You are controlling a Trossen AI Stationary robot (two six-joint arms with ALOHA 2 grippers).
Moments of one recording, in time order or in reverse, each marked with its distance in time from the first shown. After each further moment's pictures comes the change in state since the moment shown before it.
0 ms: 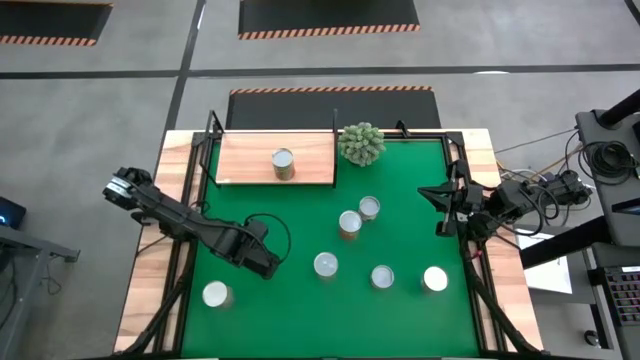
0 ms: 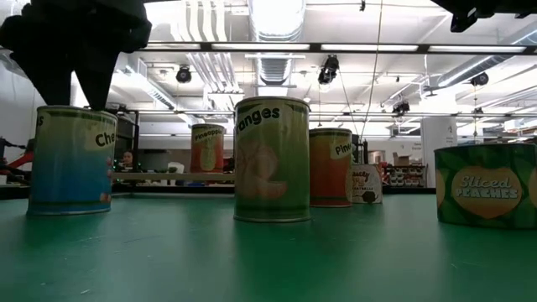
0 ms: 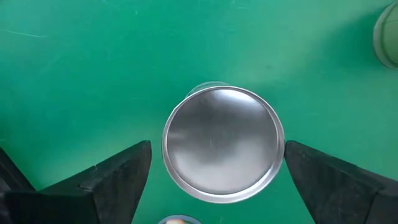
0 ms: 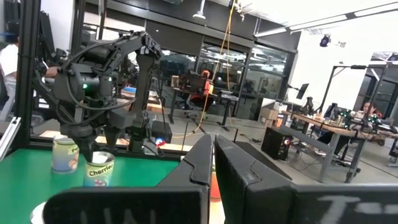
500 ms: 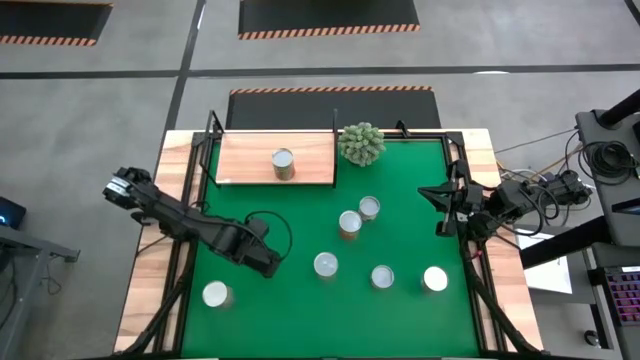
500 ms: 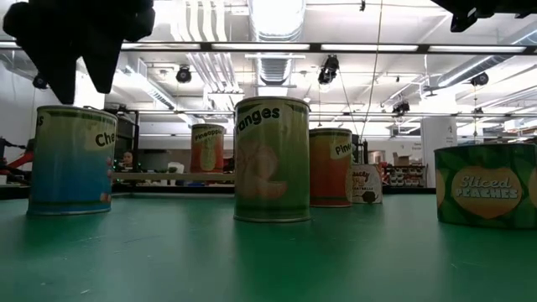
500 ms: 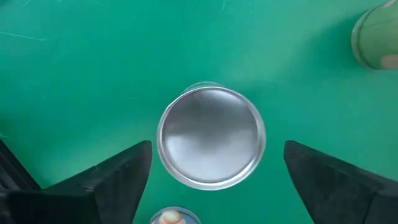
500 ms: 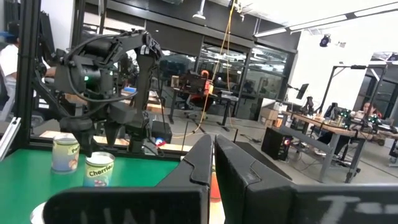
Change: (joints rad) left arm 0.006 0.000 0.061 -0.045 0.010 0.009; right arm 0.000 0.000 0.000 0.001 0.000 0.000
